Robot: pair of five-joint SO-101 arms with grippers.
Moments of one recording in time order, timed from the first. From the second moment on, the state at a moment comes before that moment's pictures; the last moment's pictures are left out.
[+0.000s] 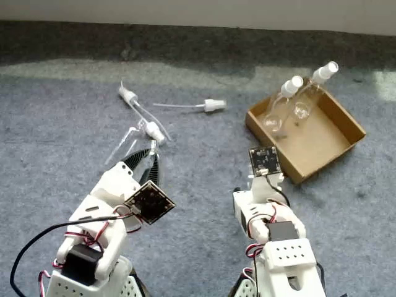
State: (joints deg) left arm 14.3 -103.8 80.7 50.9 -30.6; right arm -12.0 -66.7 88.5 35.4 4.6
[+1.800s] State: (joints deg) left arm 14.4 25.6 -14.7 52.9 -46.9; right arm -12.0 -66.8 88.6 35.3 4.6
